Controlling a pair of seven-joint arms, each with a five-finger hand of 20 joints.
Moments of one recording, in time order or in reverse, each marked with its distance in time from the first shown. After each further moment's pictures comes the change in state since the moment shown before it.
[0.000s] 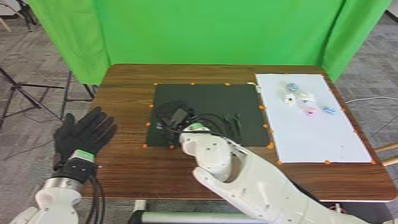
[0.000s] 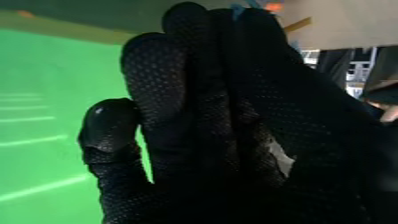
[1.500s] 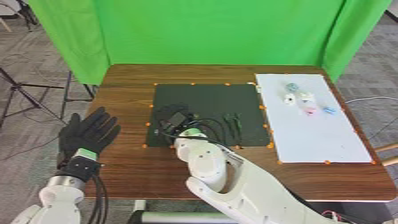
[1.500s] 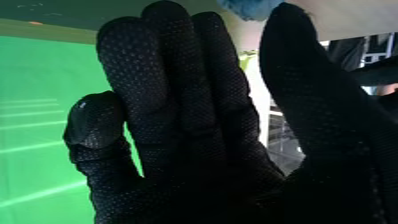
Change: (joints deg) left arm -1.2 -0.7 0.6 0.5 0.1 0.4 -1.7; right arm -2.6 -1.2 -0.4 -4.8 0.8 -4.4 7.7
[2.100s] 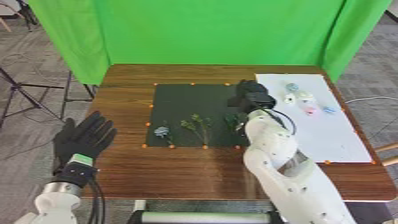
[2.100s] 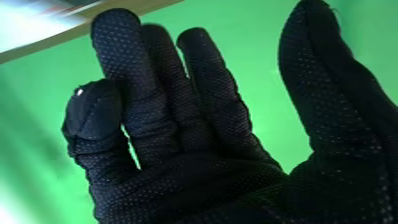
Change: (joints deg) left arm 3.7 -1.5 -2.1 -1.0 0.0 -1.5 1.1; right arm -13.6 8.8 29.2 -9.3 11.0 9.2 13.9
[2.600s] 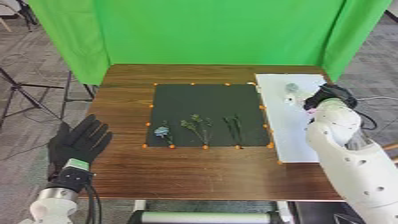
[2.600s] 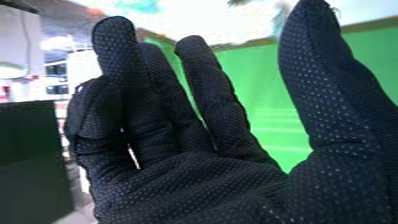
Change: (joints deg) left arm 2.3 0.4 -0.7 -0.5 -0.9 0.0 2.1; right arm 2.7 11.1 14.2 8.7 8.1 -12.0 11.5
